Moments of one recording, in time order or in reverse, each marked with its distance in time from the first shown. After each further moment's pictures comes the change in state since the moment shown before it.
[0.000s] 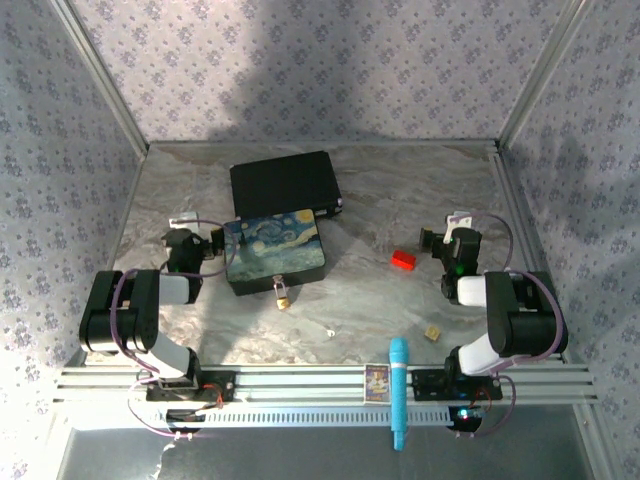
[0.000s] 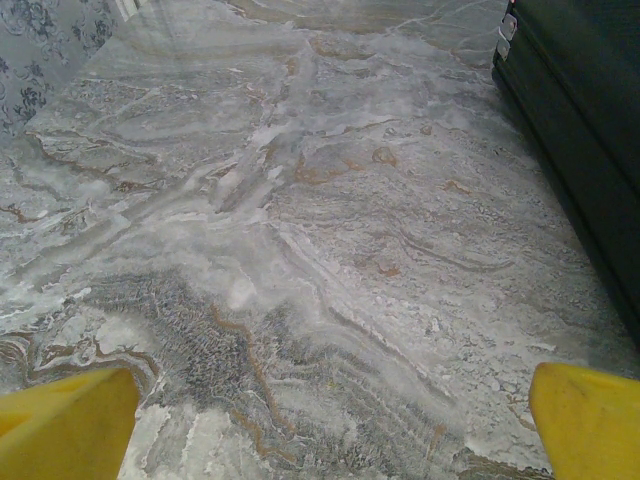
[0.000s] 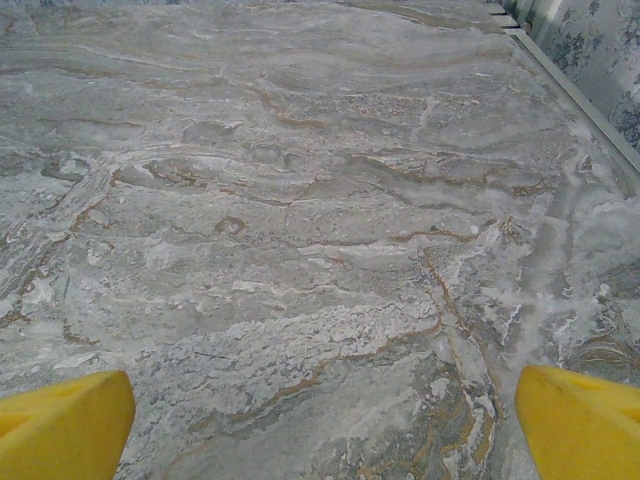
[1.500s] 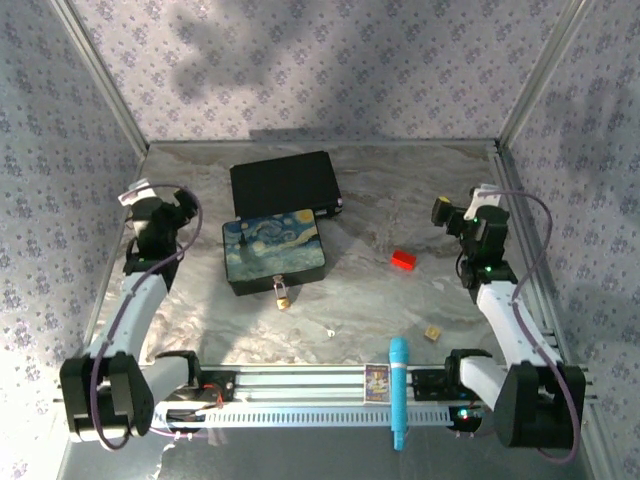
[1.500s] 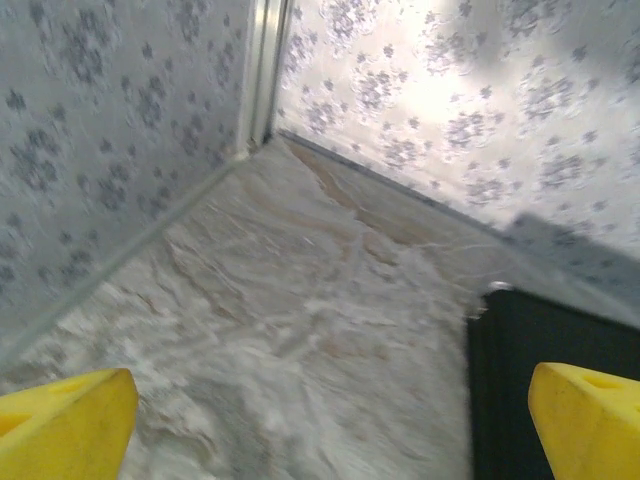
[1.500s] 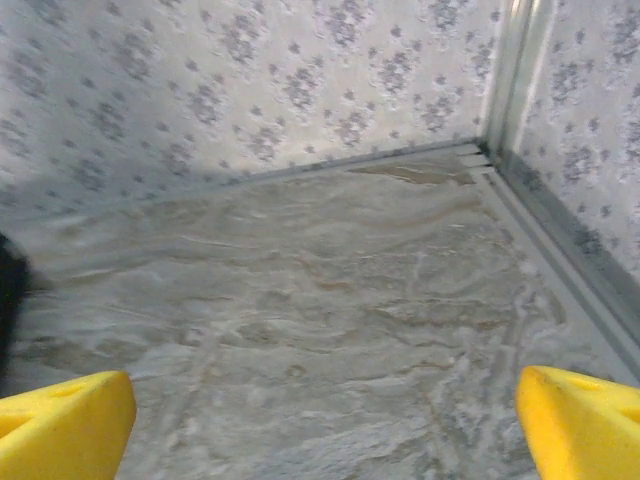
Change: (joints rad) left arm 0.034 -0.475 0.318 -0.694 -0.093 -0.368; right arm -0.025 -0.508 0.247 -0.619 -0.094 0.135
